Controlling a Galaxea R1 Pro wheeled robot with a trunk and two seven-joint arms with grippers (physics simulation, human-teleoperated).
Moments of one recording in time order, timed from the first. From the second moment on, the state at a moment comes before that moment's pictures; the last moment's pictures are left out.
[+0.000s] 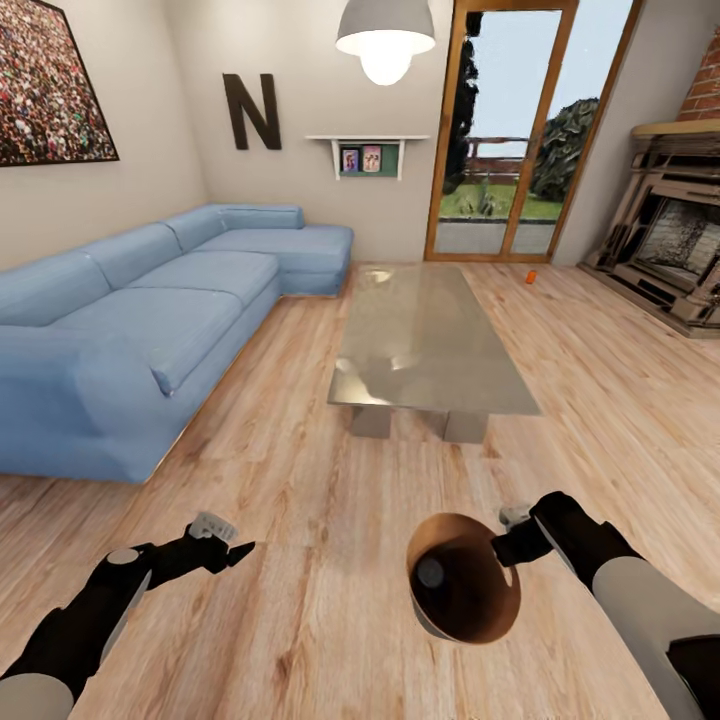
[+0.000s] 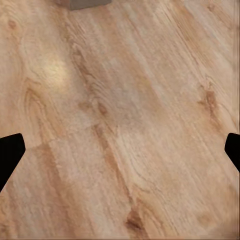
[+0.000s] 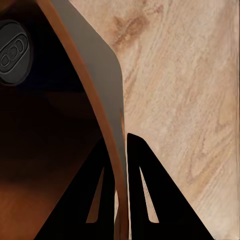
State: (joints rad) left arm -0.50 0.26 -0.01 -0.90 -0.07 0.23 -0.67; right arm -0.86 -0.23 0.20 -0.45 0.19 0.78 0.59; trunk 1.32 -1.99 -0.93
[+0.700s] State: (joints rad) left arm -0.50 0.26 -0.01 -0.90 -0.07 0.23 -0.67; right arm -0.86 -0.23 0.15 -0.45 0.20 0.78 0.59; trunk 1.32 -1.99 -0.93
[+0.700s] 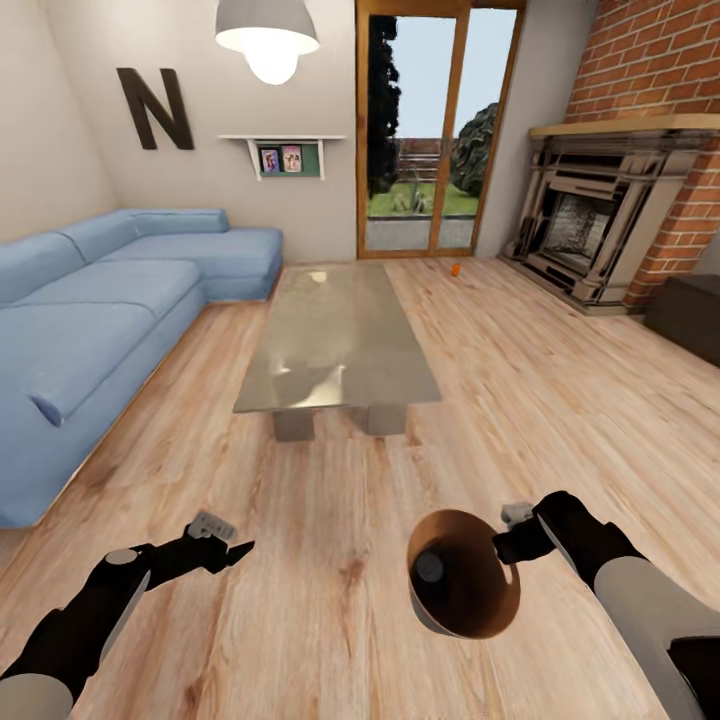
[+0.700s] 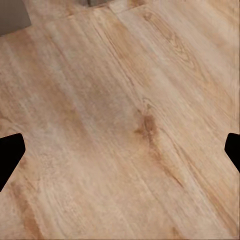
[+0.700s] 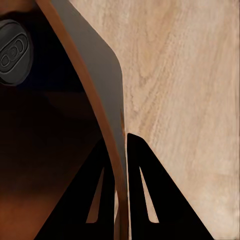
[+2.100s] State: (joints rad) left arm -0.50 0.26 -0.01 -0.89 -0.07 0.23 -0.67; right arm -0.86 -0.23 0.12 -0.45 0.20 0.78 0.59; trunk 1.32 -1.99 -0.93
